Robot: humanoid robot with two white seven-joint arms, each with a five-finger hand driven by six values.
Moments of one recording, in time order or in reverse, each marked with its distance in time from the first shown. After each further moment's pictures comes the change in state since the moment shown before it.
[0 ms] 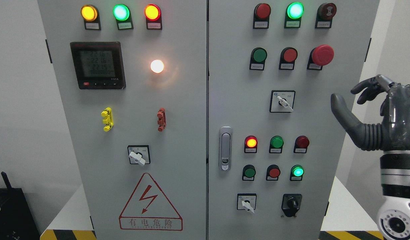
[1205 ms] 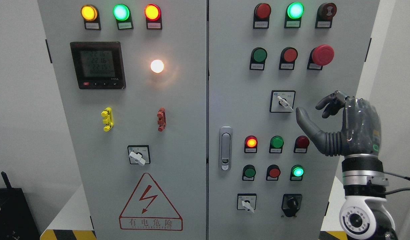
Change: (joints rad) left arm 0.000 0.000 0.000 0.000 0.000 0.000 0.000; right arm -0.023 0.094 0.084 0.087 0.040 0.055 0.002
